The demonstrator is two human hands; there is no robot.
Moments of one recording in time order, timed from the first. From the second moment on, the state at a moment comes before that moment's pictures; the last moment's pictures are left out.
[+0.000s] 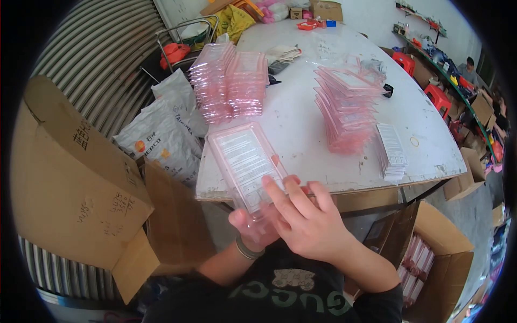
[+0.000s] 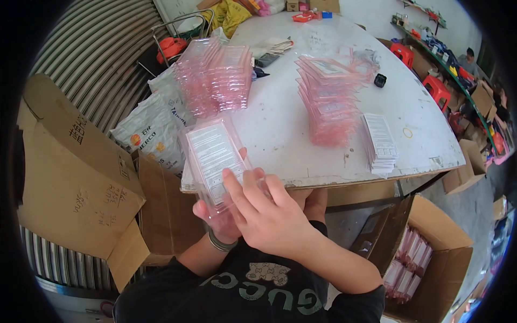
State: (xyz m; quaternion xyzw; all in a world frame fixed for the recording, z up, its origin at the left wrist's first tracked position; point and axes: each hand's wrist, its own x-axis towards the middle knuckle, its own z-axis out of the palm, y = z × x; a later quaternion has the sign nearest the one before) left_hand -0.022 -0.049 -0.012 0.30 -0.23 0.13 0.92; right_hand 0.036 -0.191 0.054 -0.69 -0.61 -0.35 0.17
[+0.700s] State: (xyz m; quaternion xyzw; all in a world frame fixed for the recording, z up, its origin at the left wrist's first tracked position) left_hand -0.017 0.005 -0.025 0.55 0.06 0.10 0.83; right_hand 0.277 -0.236 0.118 -0.78 -0.48 -0.35 0.20
